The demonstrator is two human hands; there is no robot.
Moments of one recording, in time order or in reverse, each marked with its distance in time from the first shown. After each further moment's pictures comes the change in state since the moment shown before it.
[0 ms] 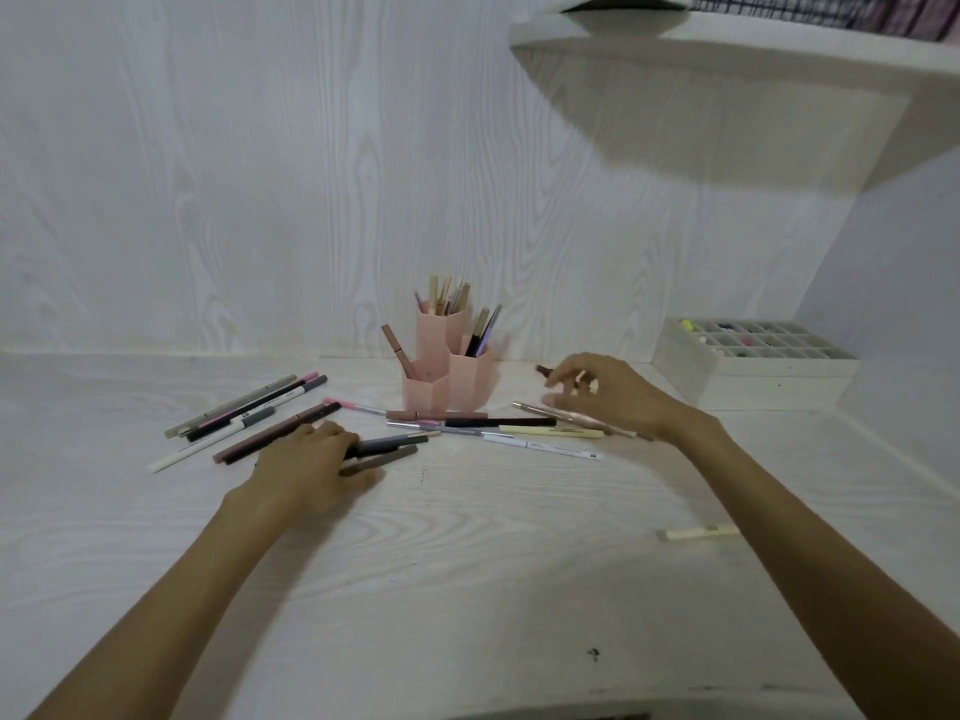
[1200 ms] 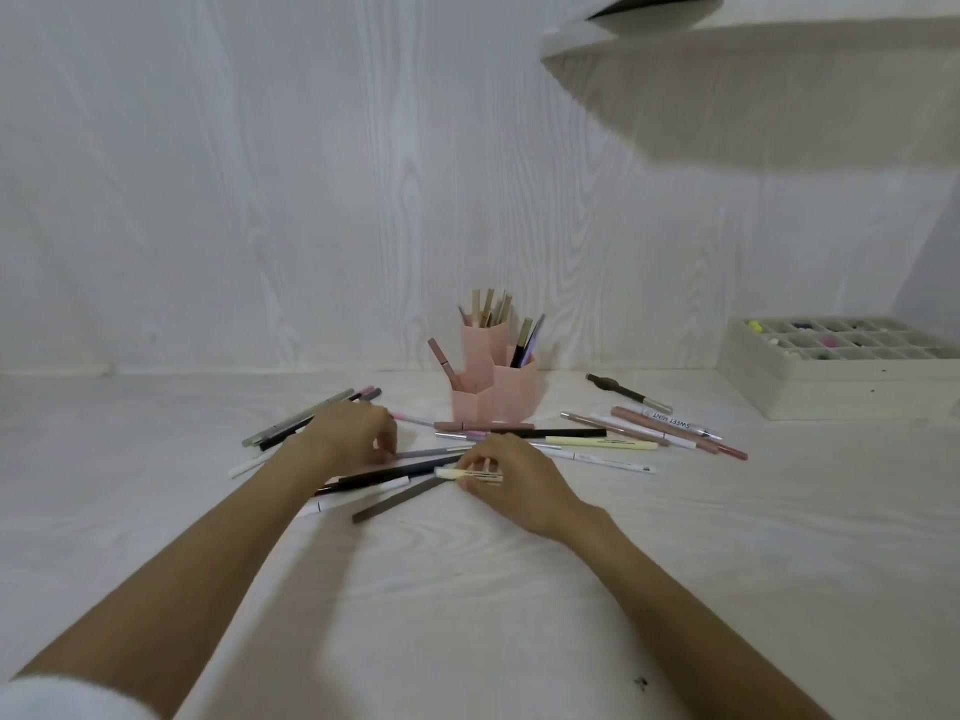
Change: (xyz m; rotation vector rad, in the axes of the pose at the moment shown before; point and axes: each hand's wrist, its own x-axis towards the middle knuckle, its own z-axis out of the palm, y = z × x) left_hand 0.024 -0.016 -0.036 0.147 -0.007 0.106; right_hand -0.003 -0.056 0.135 0.080 0.018 -0.201
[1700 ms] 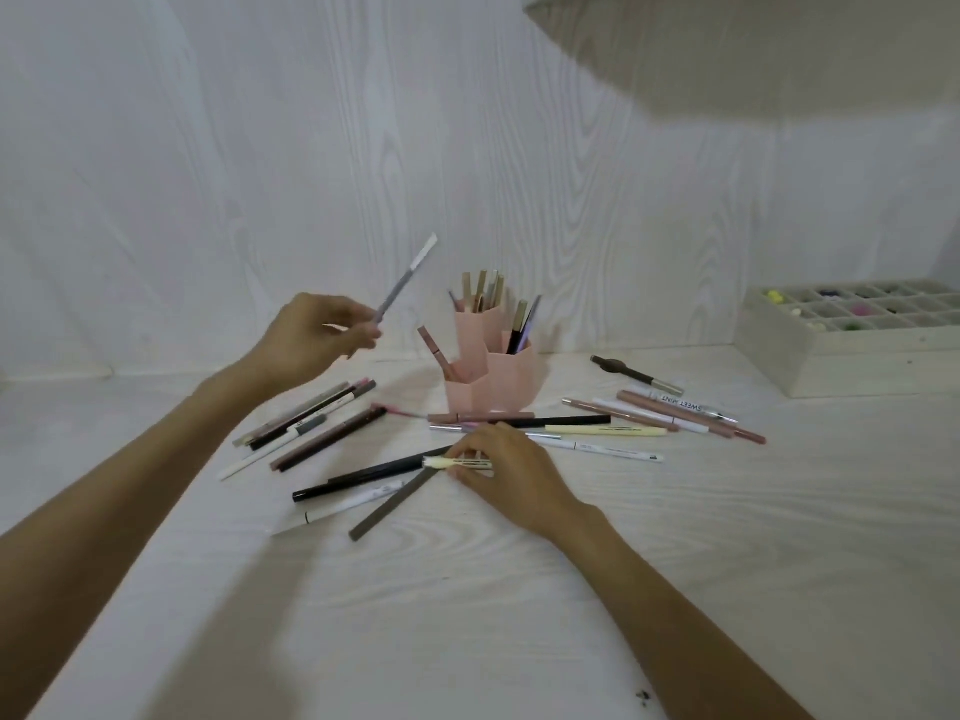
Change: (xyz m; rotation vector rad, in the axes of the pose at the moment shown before) left_hand 0.003 -0.011 -0.076 -0.912 0.354 -0.132; right_hand 0.007 0.009 0.012 0.002 0.099 -0.082
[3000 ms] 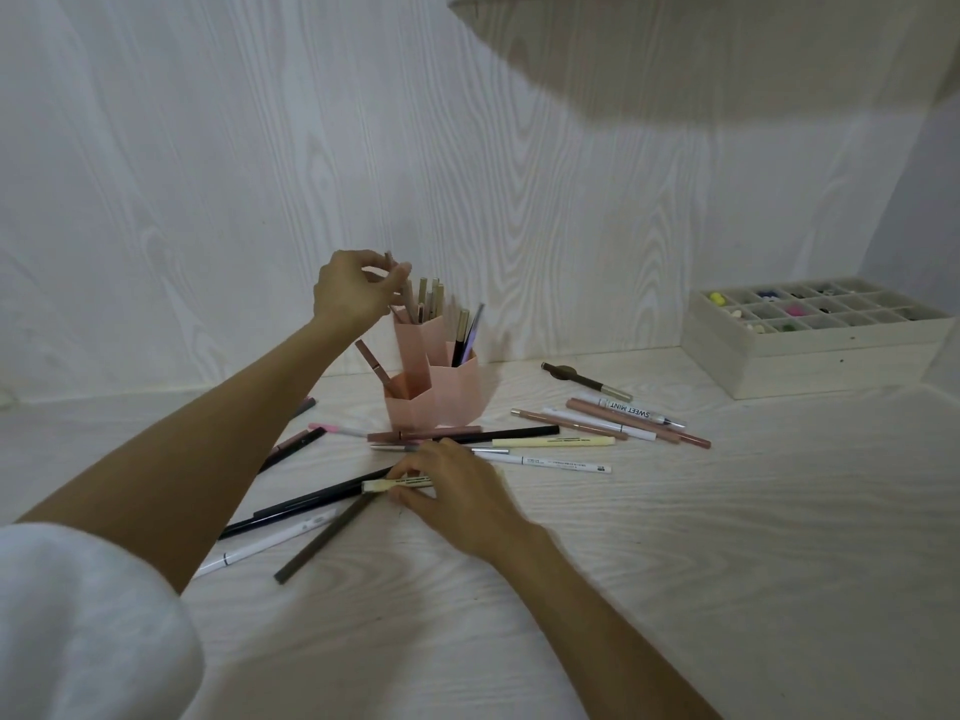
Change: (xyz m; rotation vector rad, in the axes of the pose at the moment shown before) left_hand 0.093 0.040 0.084 -0.116 0.228 -0.033; right_hand 0.001 0.004 0.002 0.016 0.057 -0.041
